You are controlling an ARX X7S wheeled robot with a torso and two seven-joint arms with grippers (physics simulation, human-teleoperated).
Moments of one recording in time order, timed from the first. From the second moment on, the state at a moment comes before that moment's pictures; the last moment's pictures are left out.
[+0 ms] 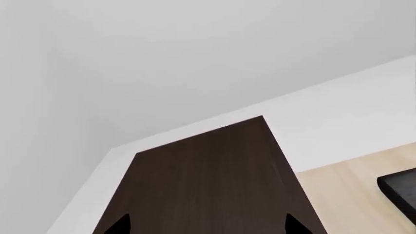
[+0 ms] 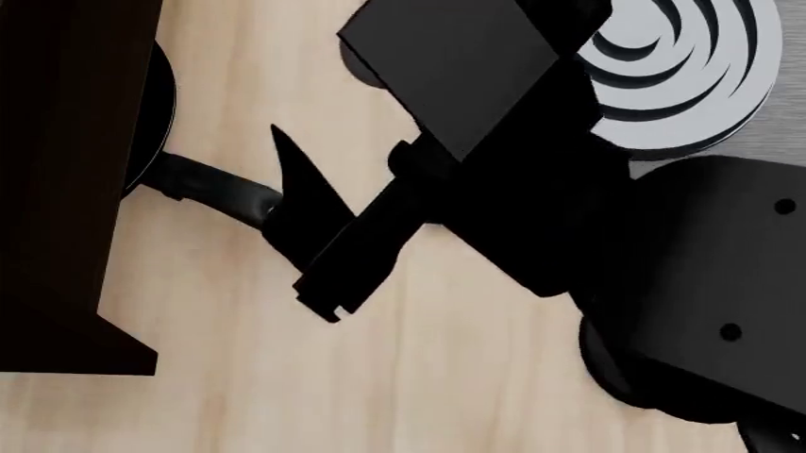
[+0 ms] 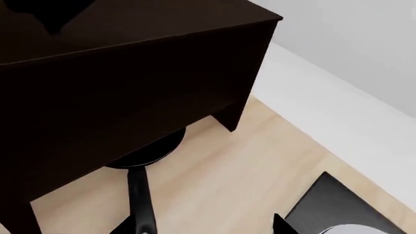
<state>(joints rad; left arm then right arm) -1.44 -0.81 0.49 0.50 -1.22 -1.01 -0.83 1.82 0.87 -1.34 -0.41 1.38 0.53 0.28</state>
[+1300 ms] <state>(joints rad) -1.39 -0.86 0.45 0.65 -1.34 -1.00 -0.92 1.90 1.32 -1.28 -0.61 1.56 0.69 0.49</state>
